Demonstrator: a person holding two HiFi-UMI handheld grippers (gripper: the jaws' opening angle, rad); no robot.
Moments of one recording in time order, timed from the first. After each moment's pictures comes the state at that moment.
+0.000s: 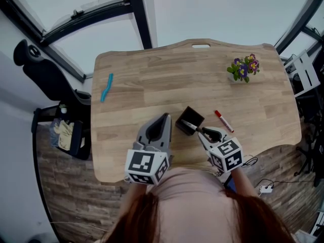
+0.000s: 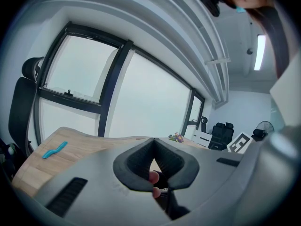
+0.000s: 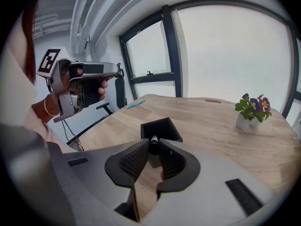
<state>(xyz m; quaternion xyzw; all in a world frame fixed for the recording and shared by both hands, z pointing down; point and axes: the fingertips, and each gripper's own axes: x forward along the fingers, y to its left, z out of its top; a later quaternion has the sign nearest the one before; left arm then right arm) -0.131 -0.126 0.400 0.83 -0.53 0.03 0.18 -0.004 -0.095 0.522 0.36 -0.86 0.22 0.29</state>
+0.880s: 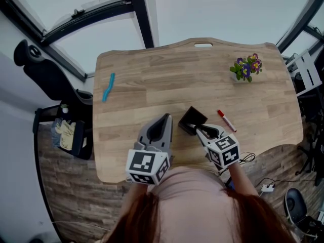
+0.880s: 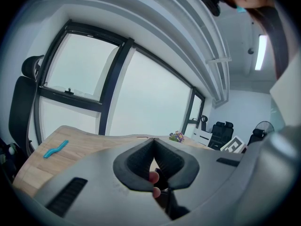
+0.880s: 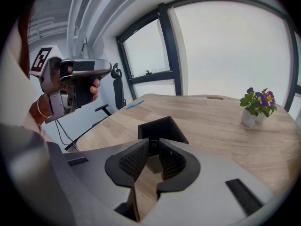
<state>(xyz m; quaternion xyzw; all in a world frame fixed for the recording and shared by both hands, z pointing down) -0.138 -0.128 0.405 0.83 -0.53 0.04 0.19 -0.020 -0.109 0.541 0.36 -0.86 0.23 0.28</state>
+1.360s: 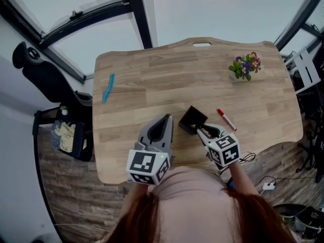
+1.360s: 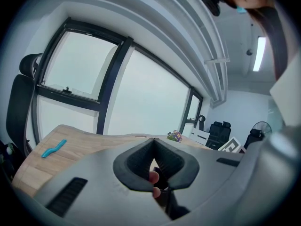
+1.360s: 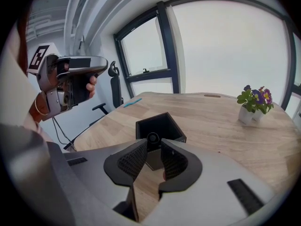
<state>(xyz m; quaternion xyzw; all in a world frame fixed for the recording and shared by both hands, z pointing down) -0.138 -0.126 0.407 0.83 -0.52 0.04 0.20 -0.016 -0.107 0.549 0.37 -0.85 0.24 0.29</state>
